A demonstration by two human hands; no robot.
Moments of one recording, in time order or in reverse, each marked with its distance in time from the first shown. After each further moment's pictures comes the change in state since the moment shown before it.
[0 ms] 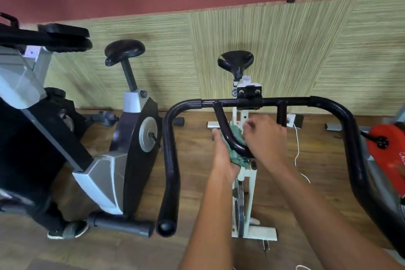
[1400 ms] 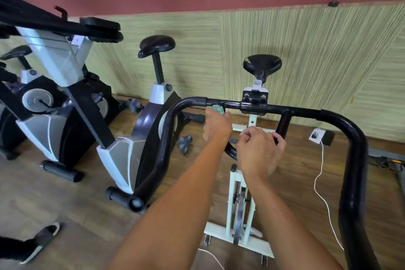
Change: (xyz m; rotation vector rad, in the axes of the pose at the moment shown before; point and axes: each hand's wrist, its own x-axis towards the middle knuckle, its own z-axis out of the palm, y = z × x) left_hand 0.005 0.032 0.055 1.159 0.751 0.395; right_hand -0.013 0.013 0.017 0.029 0.161 0.010
